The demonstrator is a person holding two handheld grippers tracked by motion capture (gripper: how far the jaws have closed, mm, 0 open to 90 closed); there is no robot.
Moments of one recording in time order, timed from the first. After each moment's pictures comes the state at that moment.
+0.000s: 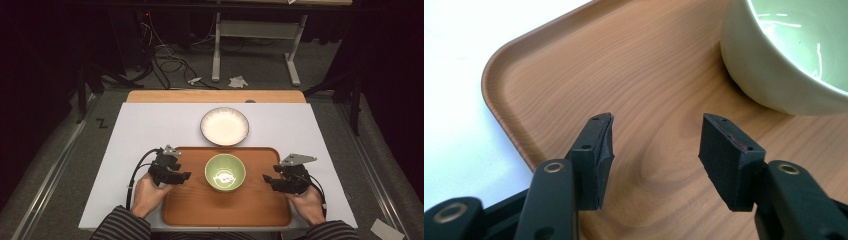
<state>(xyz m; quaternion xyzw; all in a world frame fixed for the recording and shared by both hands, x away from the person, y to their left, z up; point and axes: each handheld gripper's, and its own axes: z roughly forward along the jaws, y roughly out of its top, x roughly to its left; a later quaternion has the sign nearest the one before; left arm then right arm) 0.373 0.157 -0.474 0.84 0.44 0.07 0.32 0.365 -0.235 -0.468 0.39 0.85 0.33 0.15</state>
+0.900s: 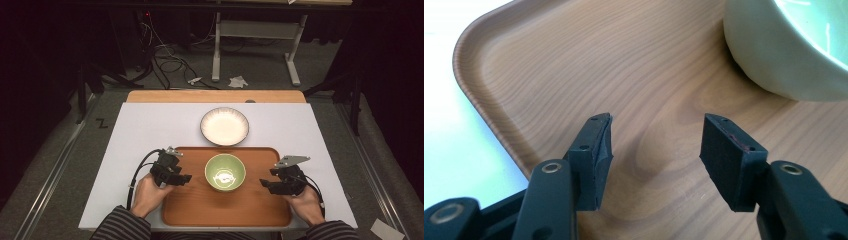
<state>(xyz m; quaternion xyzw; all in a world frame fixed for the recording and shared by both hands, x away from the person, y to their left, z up) 0.377 0.155 -0.481 0.84 0.44 0.04 0.30 0.366 -0.228 -0.474 0.37 0.87 0.31 0.12</state>
